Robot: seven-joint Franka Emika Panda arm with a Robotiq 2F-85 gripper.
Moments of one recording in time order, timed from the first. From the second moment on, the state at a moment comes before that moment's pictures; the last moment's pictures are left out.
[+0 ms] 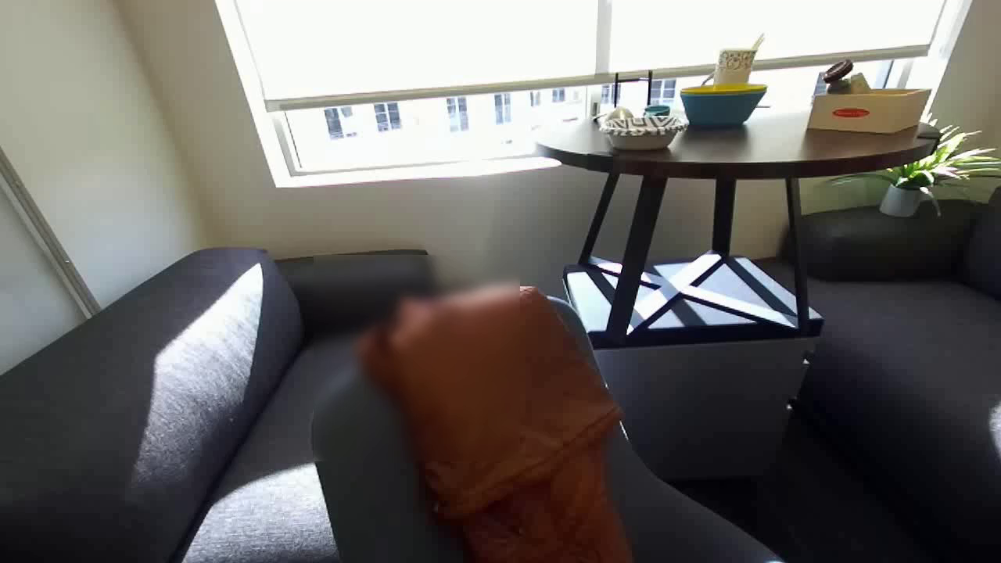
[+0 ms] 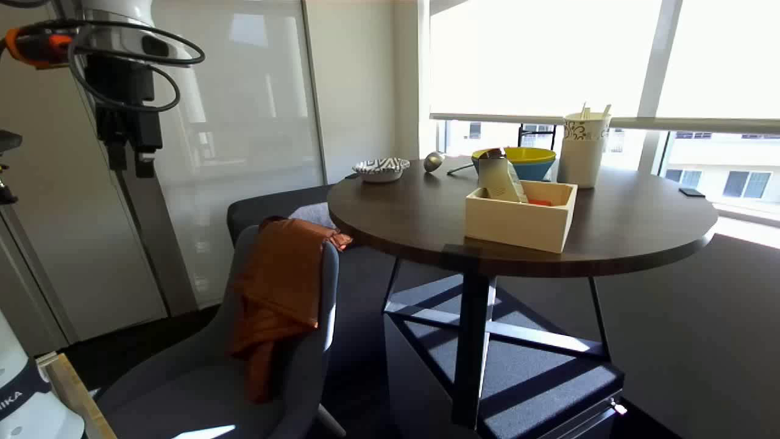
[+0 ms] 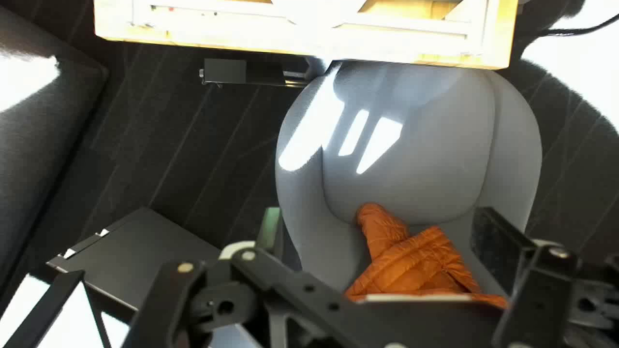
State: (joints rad) arm 0.03 -0.87 0.01 -2.57 0.02 1.52 -0.02
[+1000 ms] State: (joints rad) arm 0.03 -0.87 0.00 -2.57 0.04 1.53 0.00
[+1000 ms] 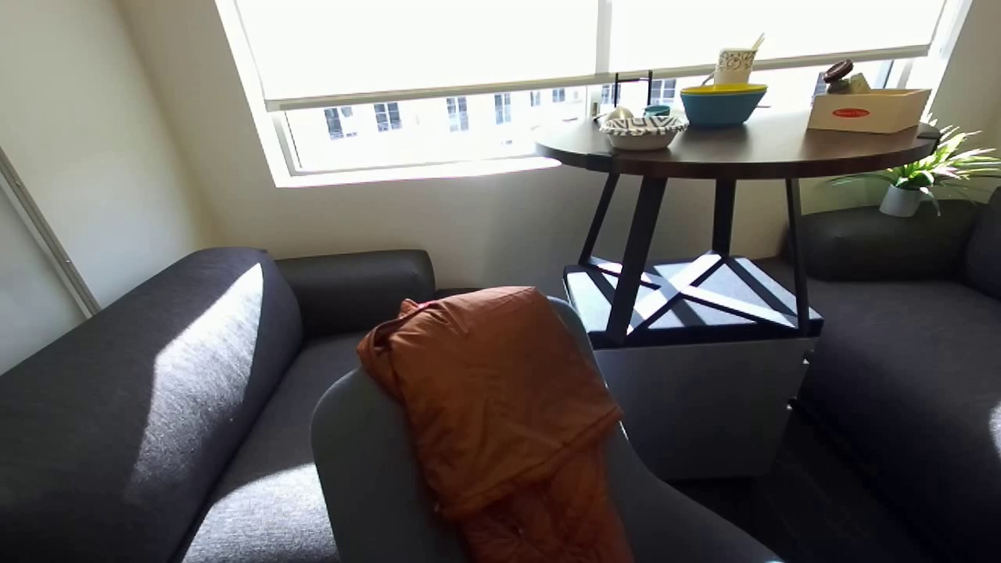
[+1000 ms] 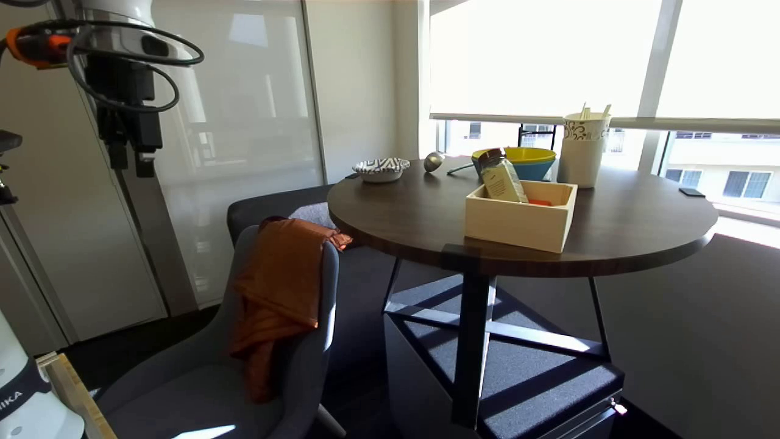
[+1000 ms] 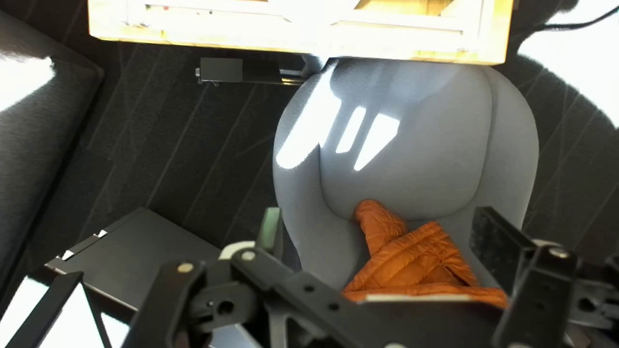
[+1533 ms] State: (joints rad) arm -0.05 -0.77 0.00 -2.38 0.14 1.76 0.23
